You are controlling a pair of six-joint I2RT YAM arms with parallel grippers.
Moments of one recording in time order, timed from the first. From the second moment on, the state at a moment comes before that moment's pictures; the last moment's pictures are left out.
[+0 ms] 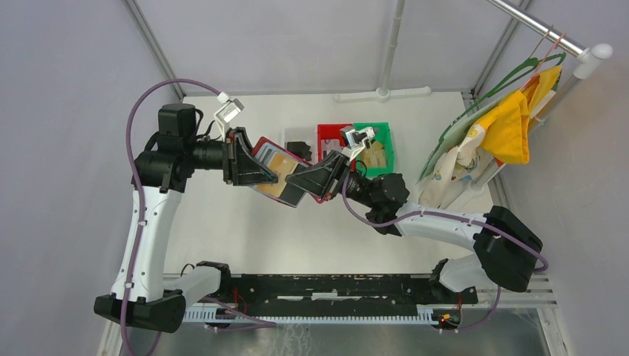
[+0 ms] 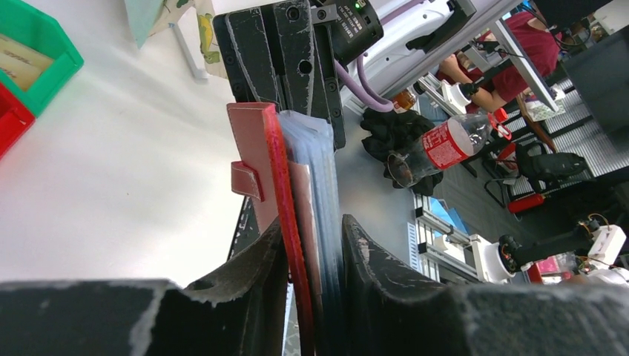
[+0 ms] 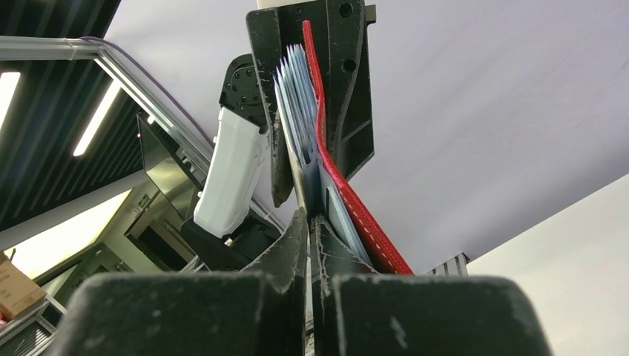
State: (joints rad) left arm -0.12 1.10 1.44 -0.96 1.37 -0.04; right arm 0.95 1.41 0.76 1.22 -0.33 1.12
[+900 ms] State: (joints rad) left arm -0.12 1.11 1.44 -0.94 1.39 -0.06; right arm 0.96 1.38 0.78 1.23 -0.35 1.11
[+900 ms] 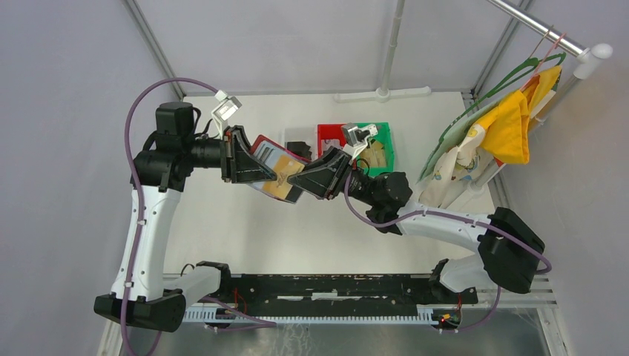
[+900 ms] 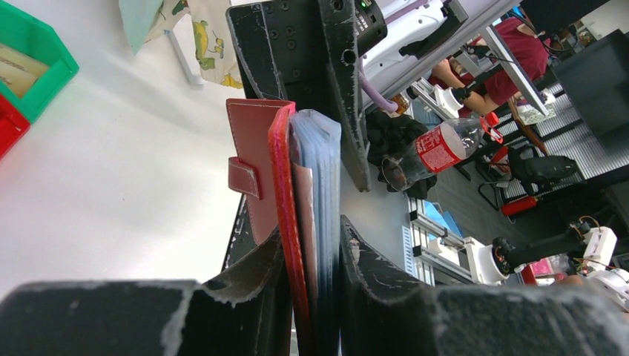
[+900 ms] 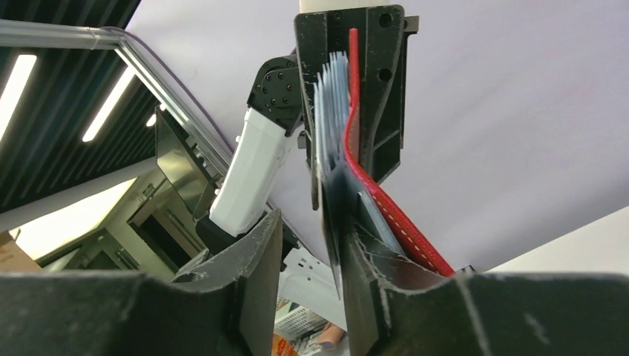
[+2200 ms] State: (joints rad) left arm -0.12 1.10 1.46 -0.89 1.36 -0.11; right arm 0.41 1.26 1.19 -0.18 -0.38 0.31
